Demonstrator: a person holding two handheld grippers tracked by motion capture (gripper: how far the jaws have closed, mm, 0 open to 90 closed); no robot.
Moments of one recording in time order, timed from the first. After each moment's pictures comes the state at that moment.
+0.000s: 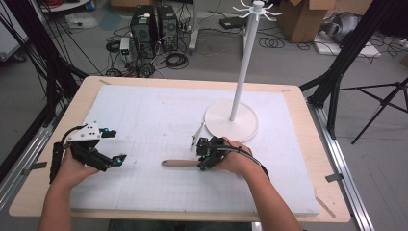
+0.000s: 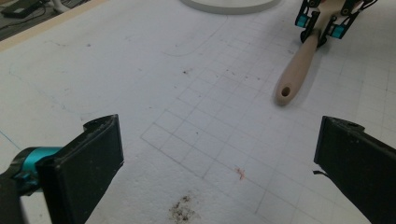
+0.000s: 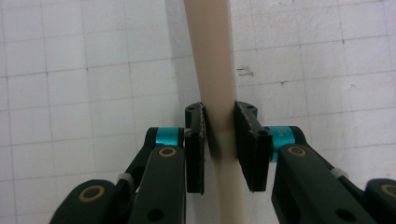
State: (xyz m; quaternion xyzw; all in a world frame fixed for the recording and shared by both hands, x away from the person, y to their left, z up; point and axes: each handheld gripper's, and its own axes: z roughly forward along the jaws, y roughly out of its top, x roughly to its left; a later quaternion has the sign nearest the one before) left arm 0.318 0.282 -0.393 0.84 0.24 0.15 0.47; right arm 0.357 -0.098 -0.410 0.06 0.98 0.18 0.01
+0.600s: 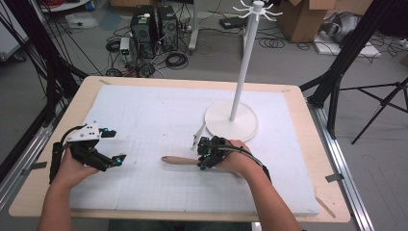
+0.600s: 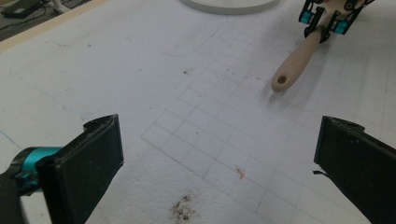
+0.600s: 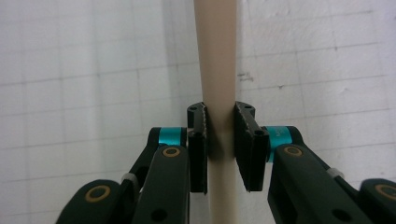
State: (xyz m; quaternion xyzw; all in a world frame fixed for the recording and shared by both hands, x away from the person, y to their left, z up) left arm 0.318 0.283 -0.392 0.83 0.24 0.14 0.47; right arm 0.356 -0.103 -0.402 0.07 0.98 0.20 0.00
